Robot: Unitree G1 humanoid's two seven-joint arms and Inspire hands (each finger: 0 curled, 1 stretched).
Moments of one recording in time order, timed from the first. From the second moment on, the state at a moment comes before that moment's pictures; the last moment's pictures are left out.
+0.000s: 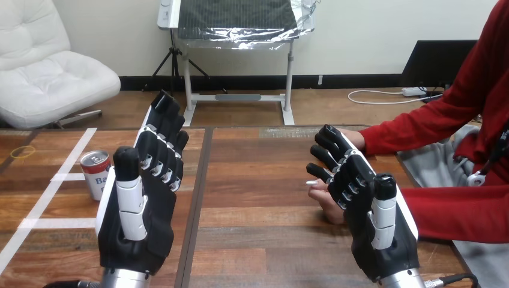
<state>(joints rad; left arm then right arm) 0.24 -0.04 0.03 -0.11 -0.38 -0.39 -0.41 0.12 -0.01 -0.01 0.23 0.26 -0.54 0.43</state>
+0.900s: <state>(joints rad) 0.23 -0.03 0.04 -0.11 -0.34 -0.39 -0.40 0.12 -0.01 -0.01 0.23 0.26 -0.54 0.43</state>
